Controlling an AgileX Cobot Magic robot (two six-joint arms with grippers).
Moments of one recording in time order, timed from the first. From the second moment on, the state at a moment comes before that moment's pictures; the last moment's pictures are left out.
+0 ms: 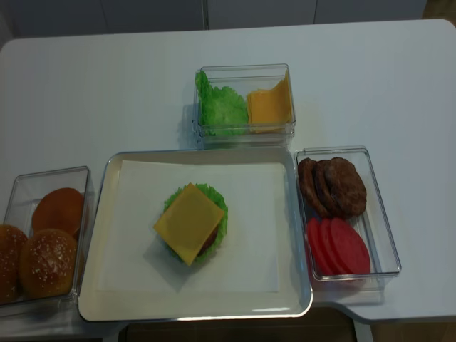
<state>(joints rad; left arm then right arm) 0.75 1.36 -0.93 -0.49 1.21 0.73 0.11 -0.02 -0.48 0.03 1.14 -0.03</state>
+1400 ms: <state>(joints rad) 0.75 1.36 -0.91 -0.50 1.21 0.78 0.11 -0.02 -0.48 0.03 1.14 -0.03</state>
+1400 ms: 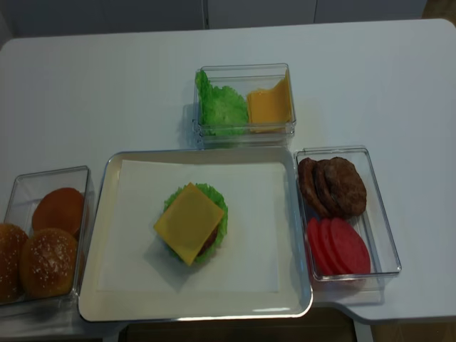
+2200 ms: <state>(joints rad) 0.75 1.29 -0.91 -0.56 1.21 0.79 0.11 -0.02 -0.48 0.03 1.14 -0.03</state>
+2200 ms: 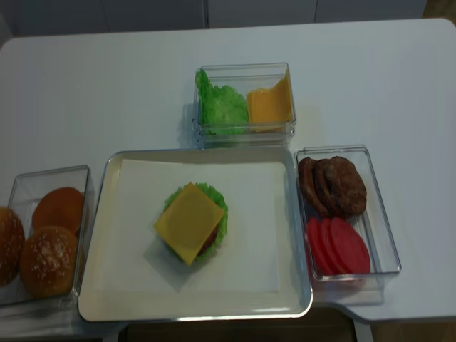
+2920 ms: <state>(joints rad) 0.75 1.21 -0.92 -0.63 1.22 0.79 0.11 -0.02 -0.48 0.03 1.14 -0.03</state>
